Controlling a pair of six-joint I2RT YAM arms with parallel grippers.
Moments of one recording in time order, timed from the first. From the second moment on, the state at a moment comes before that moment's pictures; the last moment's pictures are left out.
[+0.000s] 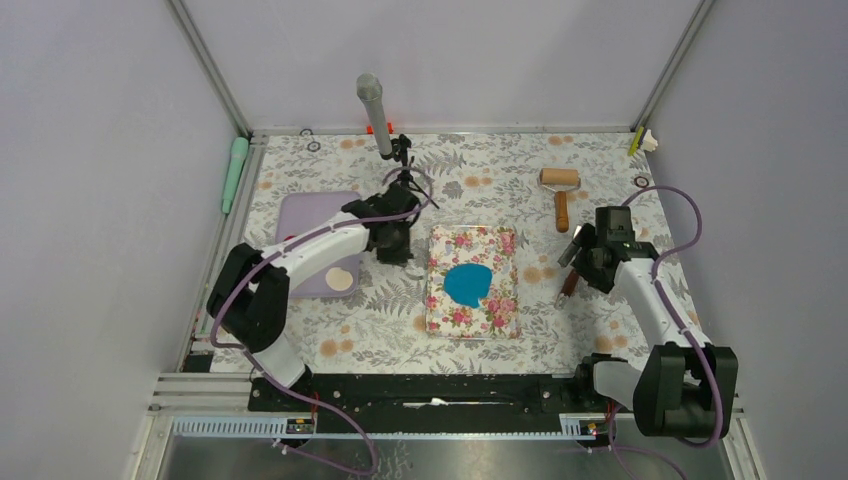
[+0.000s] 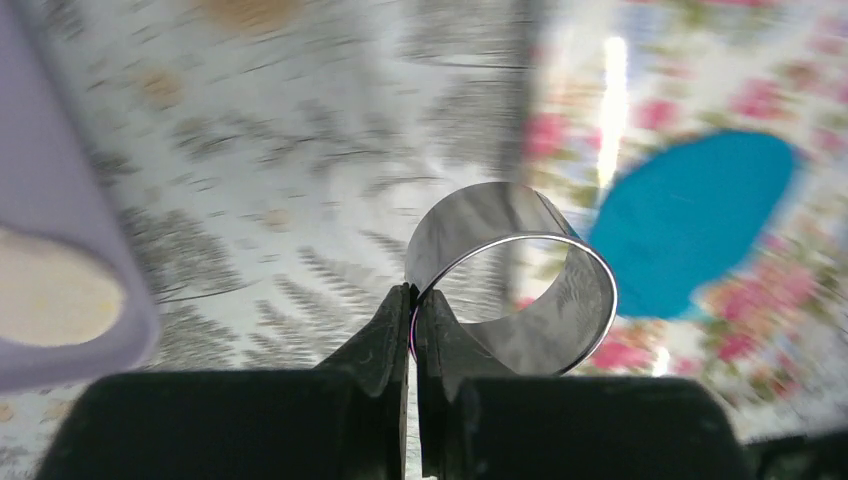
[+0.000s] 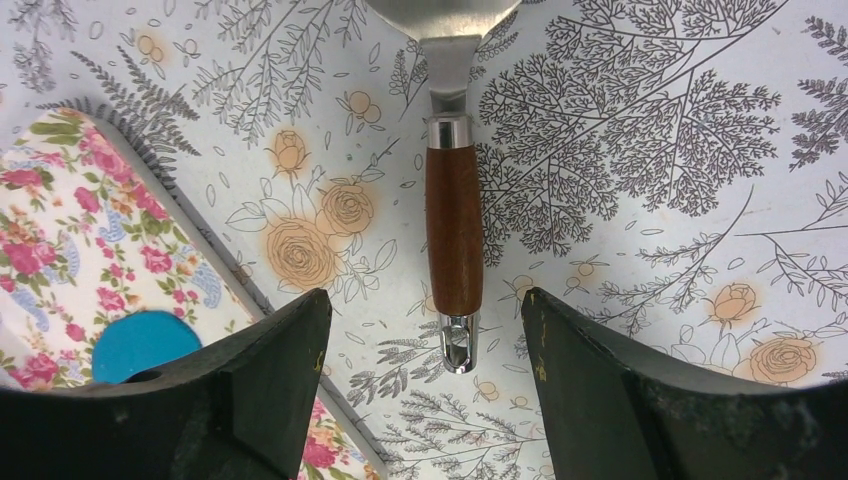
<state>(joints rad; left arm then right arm) -0.61 1.65 1.15 -0.67 -0.07 -0.64 -0.03 1.17 0.74 -0.65 0.09 0.59</state>
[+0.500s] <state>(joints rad) -0.89 1.92 1.47 -0.70 -0.04 -0.57 -0.03 1.12 0.75 -0.68 0.09 0.59</state>
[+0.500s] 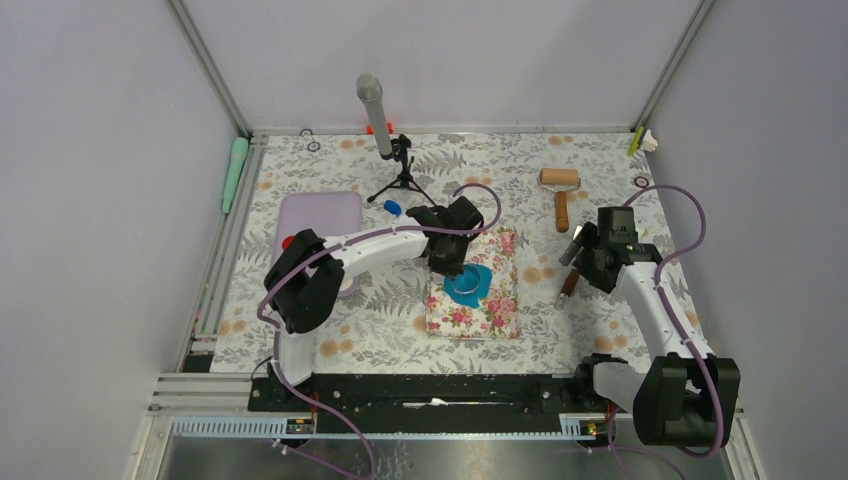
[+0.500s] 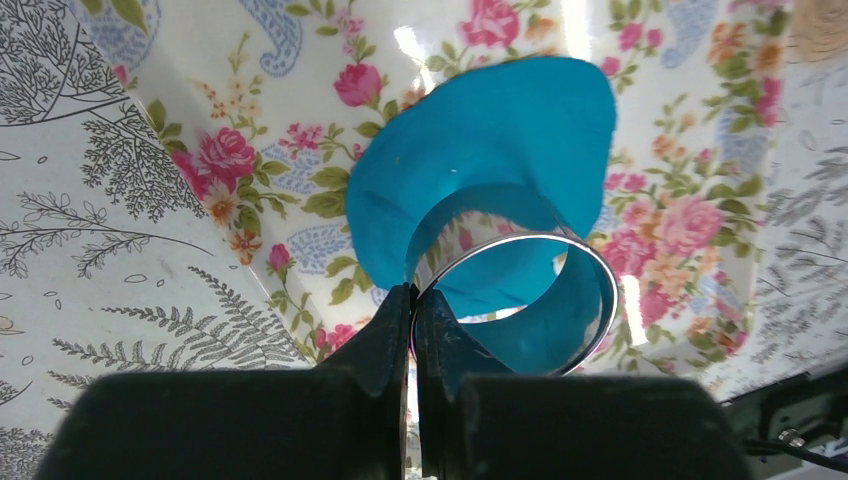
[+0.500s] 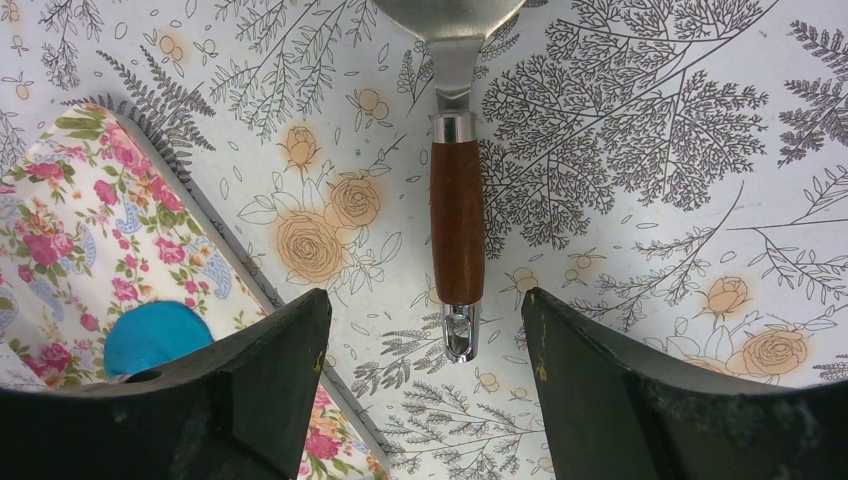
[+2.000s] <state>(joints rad) -0.89 1.99 1.49 -0.70 -0.02 -0.58 -0.03 1.11 0.72 -0.68 0.06 0.58</state>
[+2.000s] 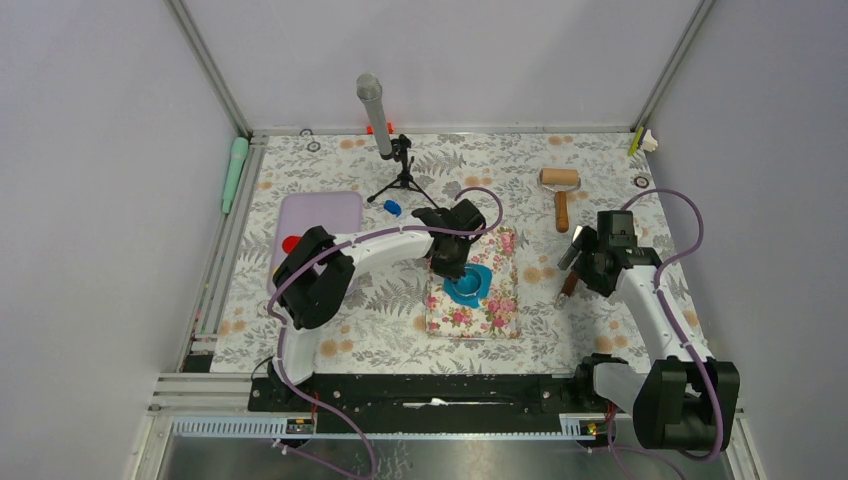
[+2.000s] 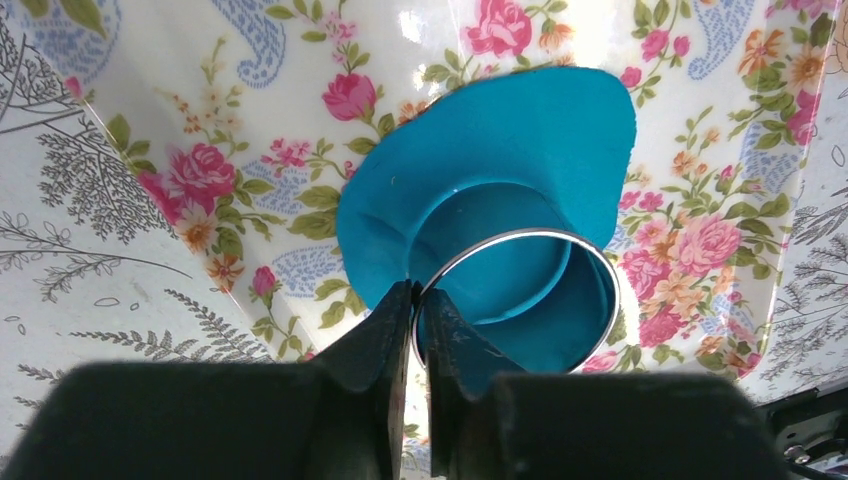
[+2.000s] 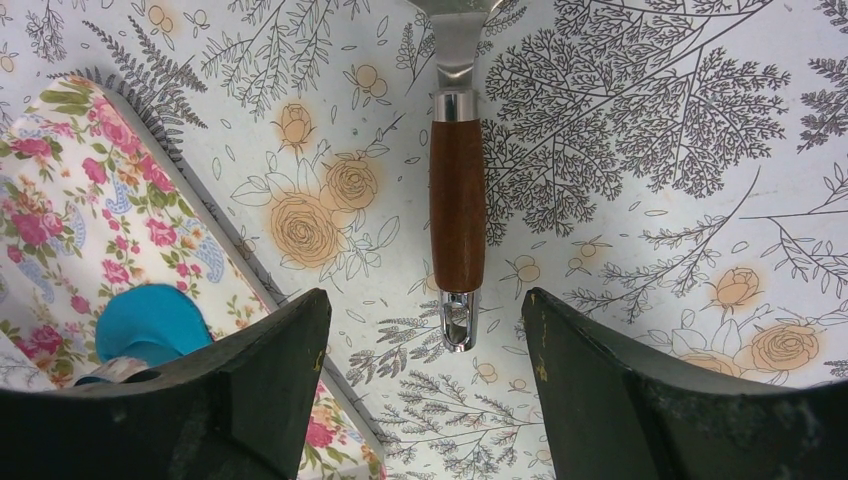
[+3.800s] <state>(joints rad) -0.69 1.73 1.08 -0.31 0.36 -0.79 0.46 1.43 0.72 -0.25 -0.26 0.80</state>
